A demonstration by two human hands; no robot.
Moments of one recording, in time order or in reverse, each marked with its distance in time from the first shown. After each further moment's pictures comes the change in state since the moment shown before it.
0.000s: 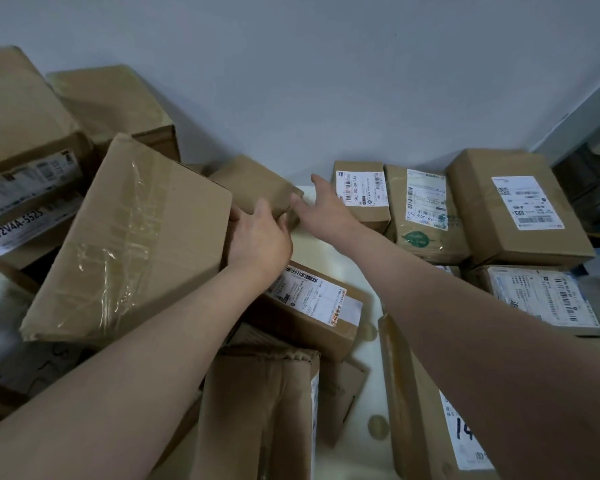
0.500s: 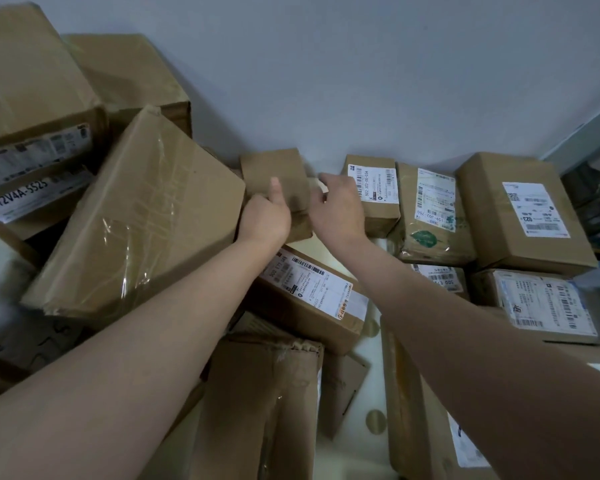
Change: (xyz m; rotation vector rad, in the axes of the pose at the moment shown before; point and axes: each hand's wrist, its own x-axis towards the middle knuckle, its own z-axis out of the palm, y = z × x) left_hand 0.026 -0.009 0.009 -0.473 -0.052 -0.233; right_hand -0.018 -0.003 0.016 -0.163 0.294 -0.134
